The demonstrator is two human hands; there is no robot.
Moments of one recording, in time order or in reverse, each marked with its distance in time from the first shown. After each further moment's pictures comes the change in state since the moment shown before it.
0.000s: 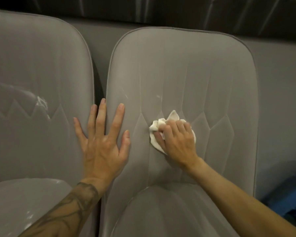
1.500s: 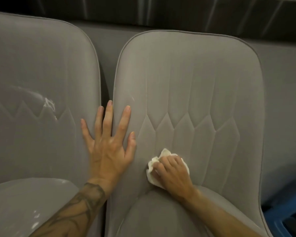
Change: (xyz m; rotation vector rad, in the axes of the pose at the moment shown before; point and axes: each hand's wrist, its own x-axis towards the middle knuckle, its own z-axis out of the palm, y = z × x) left_hand -0.001 -0.006 0.008 0.032 0.037 0.028; right_hand -0.086 -0.045 -0.002 0.096 -0.242 -0.122
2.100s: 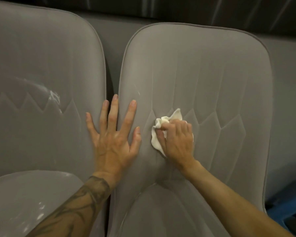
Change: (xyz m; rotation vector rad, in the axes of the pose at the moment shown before) left_hand 0.001 -0.001 0.001 0.006 0.012 -0.005; right_hand 0.081 0.027 -0.002 0.051 0.273 0.286
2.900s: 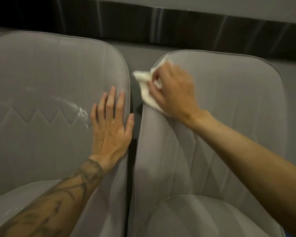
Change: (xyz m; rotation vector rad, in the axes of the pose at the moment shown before) left_hand 0.065 -0.061 -0.021 0.035 -0.062 -0.078; right_hand 0.202 -0.036 -0.007 0.147 -0.110 -0.131
